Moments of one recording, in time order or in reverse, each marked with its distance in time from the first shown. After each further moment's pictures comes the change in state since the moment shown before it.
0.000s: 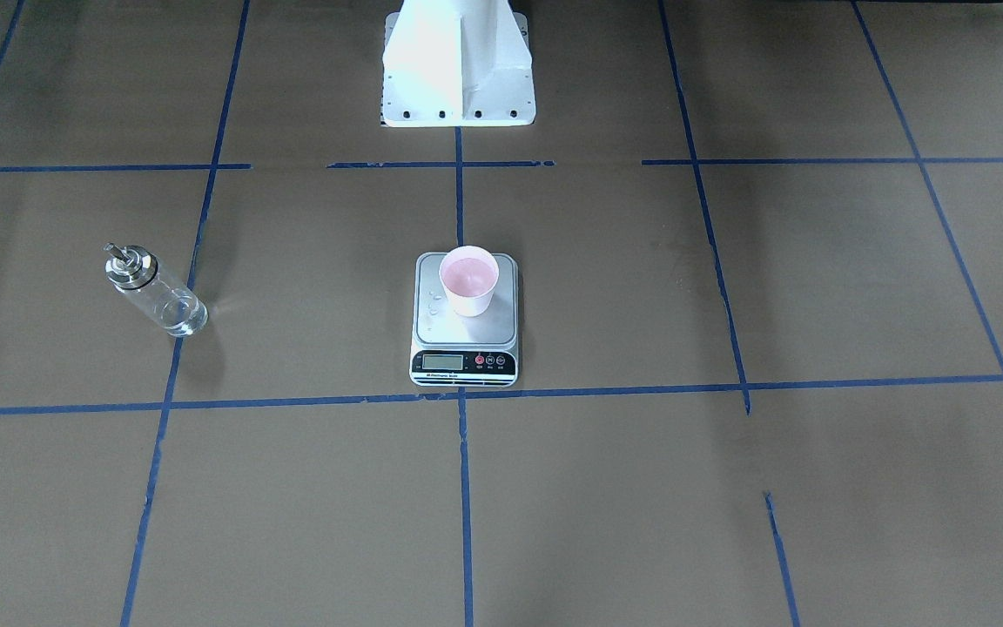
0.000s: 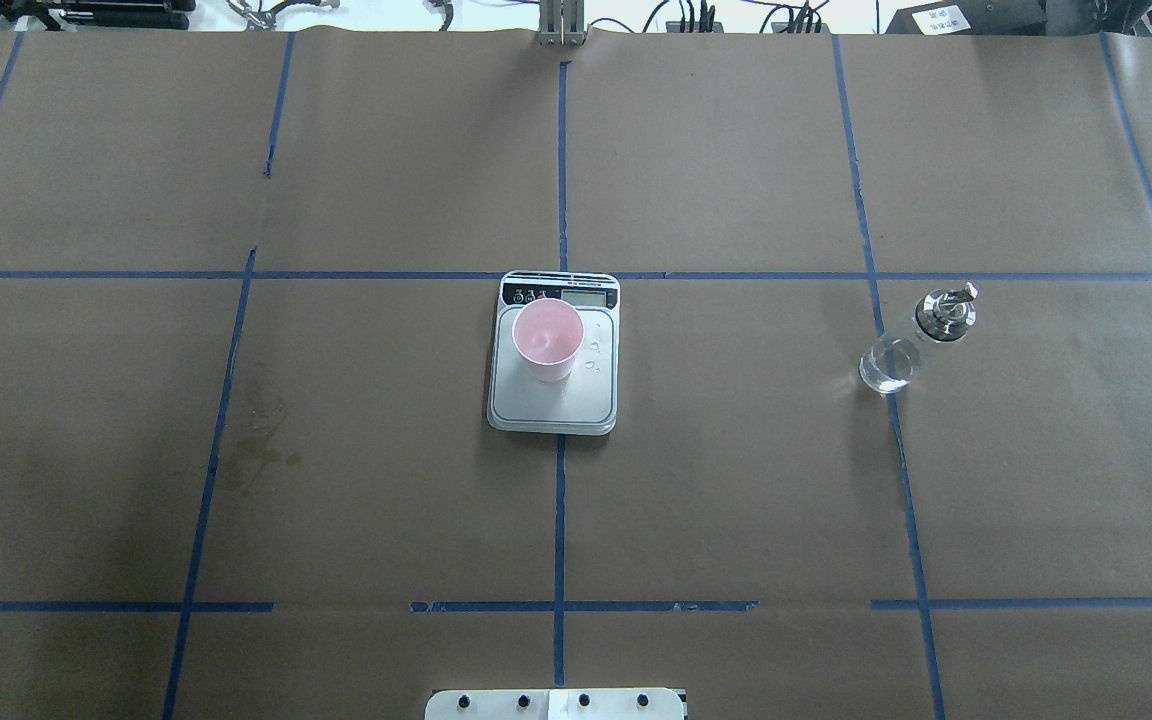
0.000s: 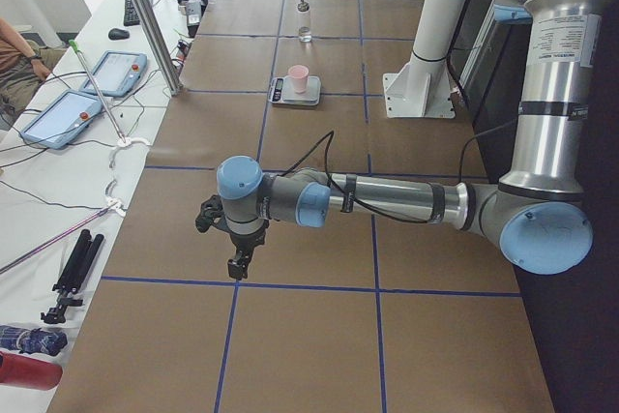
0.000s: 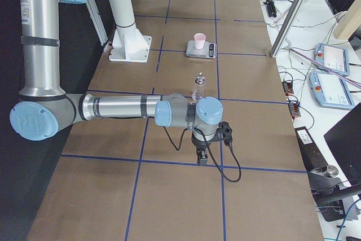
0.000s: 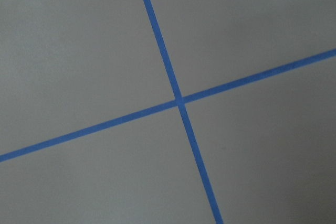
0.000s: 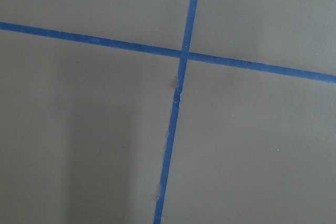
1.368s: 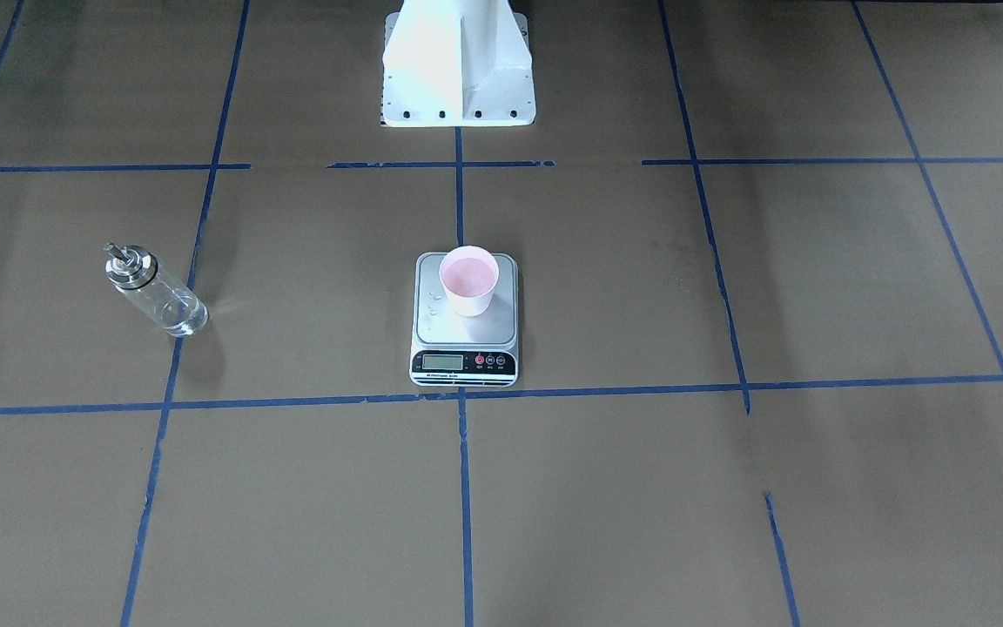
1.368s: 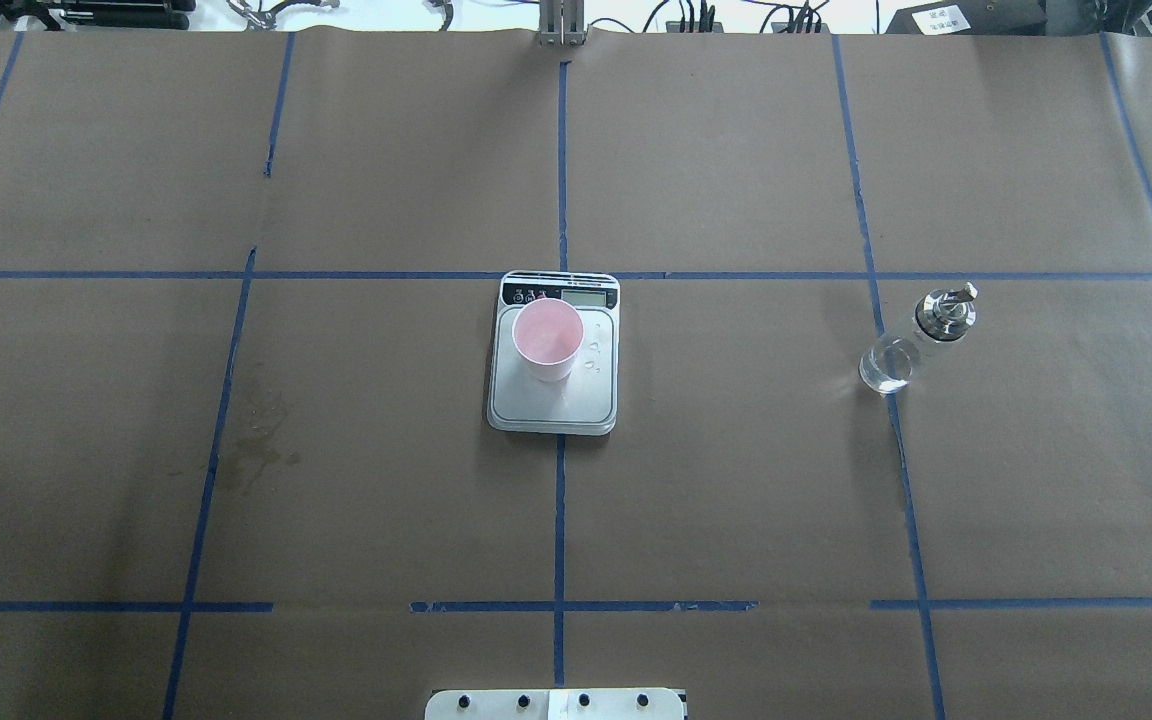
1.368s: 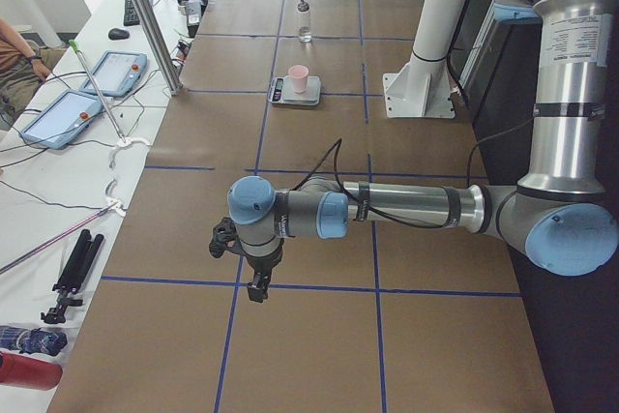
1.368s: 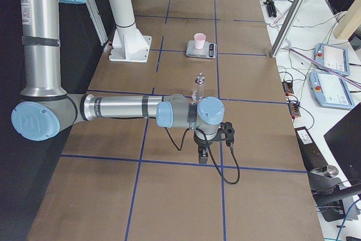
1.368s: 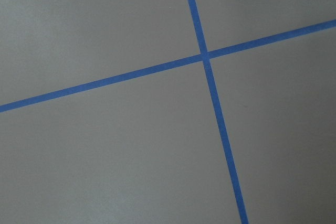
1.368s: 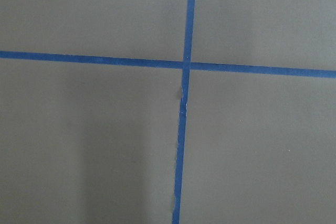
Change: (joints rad) left arm -0.060 0.033 -0.012 0.078 -0.043 -0.037; right arm 0.001 0.010 0.000 0.011 0.014 0.104
